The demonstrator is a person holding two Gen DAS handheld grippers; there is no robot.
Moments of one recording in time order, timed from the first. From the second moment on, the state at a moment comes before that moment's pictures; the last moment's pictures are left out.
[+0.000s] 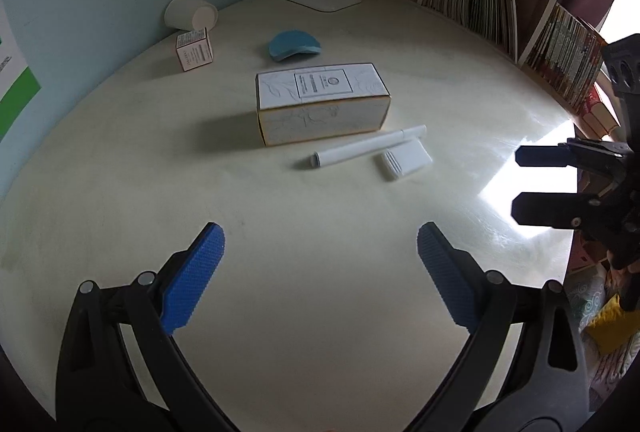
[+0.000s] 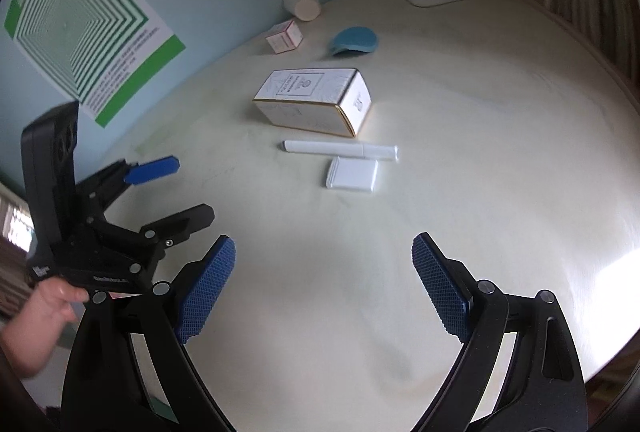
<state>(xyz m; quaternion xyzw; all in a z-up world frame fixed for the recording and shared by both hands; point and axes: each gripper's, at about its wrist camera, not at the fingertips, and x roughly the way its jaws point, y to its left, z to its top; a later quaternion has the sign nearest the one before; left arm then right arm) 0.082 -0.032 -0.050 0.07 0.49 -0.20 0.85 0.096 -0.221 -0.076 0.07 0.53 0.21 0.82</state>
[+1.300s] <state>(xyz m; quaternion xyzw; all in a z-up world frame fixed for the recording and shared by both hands) 0.232 -0.064 -0.092 0.12 0.47 -0.38 0.79 0.210 -0.212 -0.131 -0.11 0.53 0.43 0.73</state>
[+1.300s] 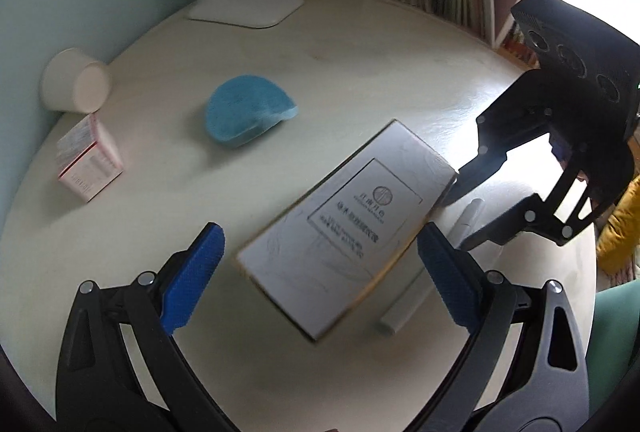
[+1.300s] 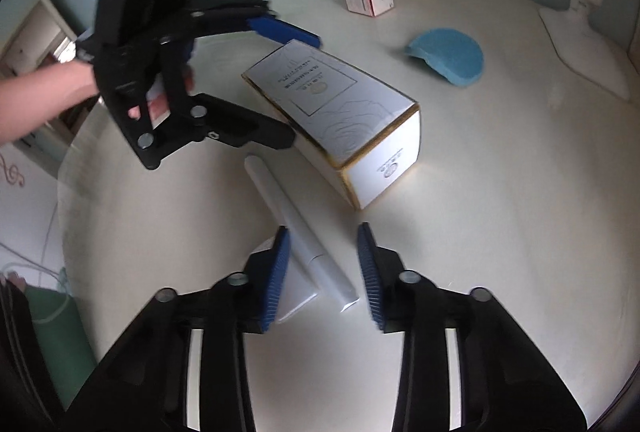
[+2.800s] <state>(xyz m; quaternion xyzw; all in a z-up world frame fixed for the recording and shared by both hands) 0.186 -0.013 -0.086 0.08 0.48 -0.31 0.82 0.211 -0.193 -0.131 -0.16 0.51 0.41 0.74</state>
